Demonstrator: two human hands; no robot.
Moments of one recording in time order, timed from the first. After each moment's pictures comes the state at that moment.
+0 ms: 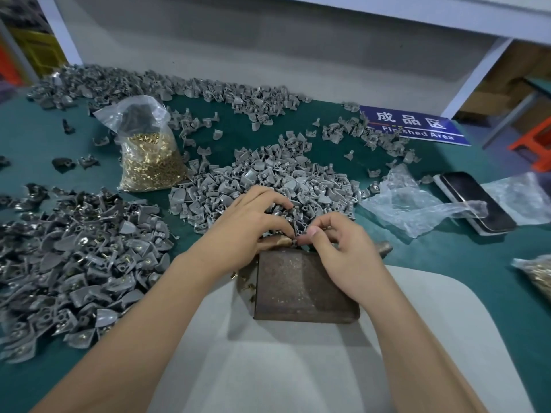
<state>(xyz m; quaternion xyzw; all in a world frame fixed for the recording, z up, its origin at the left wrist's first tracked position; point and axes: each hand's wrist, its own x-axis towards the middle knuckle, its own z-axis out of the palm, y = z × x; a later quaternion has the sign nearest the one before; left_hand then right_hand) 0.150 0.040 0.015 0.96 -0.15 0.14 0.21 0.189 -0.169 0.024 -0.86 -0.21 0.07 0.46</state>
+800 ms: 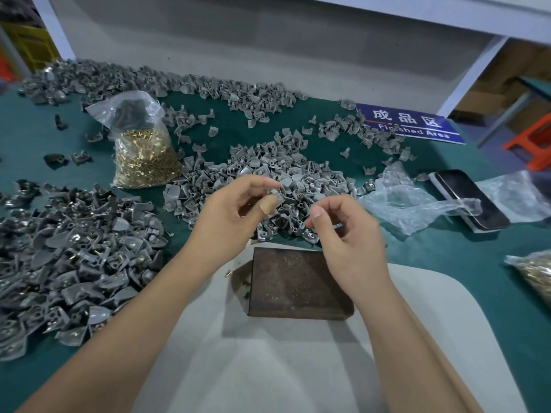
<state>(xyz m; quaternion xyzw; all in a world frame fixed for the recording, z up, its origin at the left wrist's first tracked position) 0.136 0.029 0.025 0.79 0.01 0.20 0.59 0.182 -0.165 0.038 -0.80 -0.24 -0.06 0.54</state>
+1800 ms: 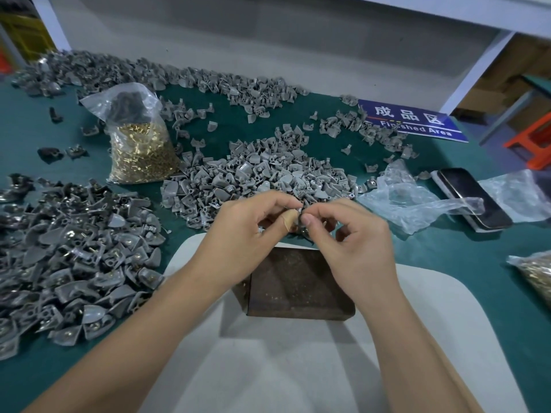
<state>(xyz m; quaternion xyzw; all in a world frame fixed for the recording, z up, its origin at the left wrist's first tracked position) 0.124 0.003 0.031 0.82 -0.05 0.23 0.52 0.181 -0.171 0.043 -0.82 -0.32 -0.12 0.46</state>
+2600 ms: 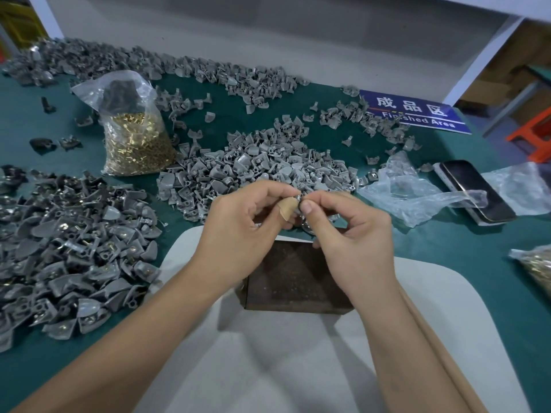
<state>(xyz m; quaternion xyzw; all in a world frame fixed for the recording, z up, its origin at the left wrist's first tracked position) 0.120 -0.008 0.034 0.73 -0.01 0.24 0.64 0.172 -0.162 0.047 -0.78 -0.26 -0.07 0.57</state>
